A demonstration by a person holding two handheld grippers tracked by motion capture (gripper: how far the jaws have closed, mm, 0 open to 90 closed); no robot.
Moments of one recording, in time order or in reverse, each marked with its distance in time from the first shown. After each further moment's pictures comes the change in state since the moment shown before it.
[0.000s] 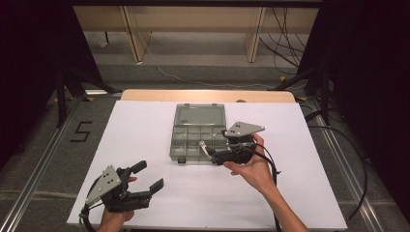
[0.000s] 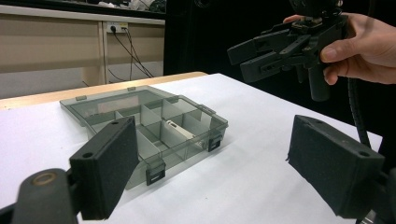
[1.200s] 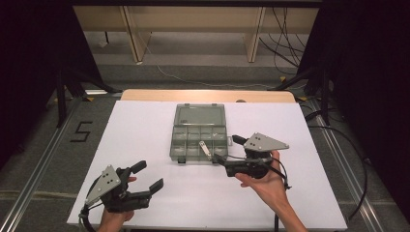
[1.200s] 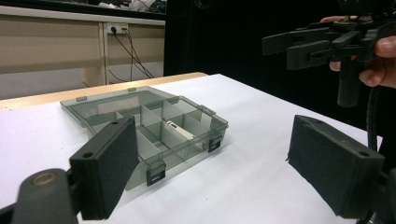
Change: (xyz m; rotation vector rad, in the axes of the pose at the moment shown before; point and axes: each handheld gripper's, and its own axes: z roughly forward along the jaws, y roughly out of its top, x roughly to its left) left arm 0.000 0.000 -0.001 0.001 0.002 0.004; right arm 0.012 -0.021 -0.043 -0.171 0.008 0.053
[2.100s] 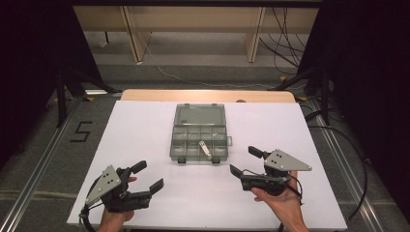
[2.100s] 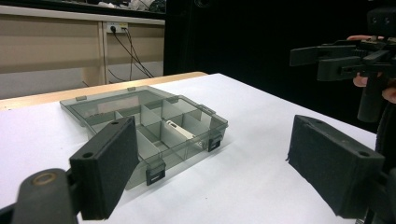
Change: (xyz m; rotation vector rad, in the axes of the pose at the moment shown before) left arm 0.000 0.000 0.001 0.001 -0.001 -0.001; right arm -0.001 -0.037 -0.040 -0.077 -0.038 0.042
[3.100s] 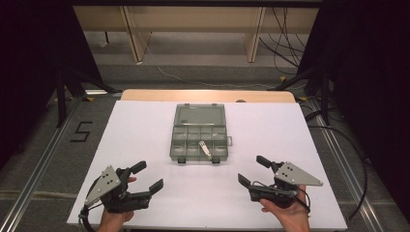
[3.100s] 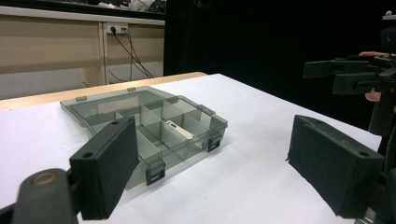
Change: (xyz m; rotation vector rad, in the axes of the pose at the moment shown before) left arm 0.000 0.000 -0.001 -0.009 -0.008 -0.001; right arm -0.001 -0.025 -0.022 -0.045 -0.029 0.004
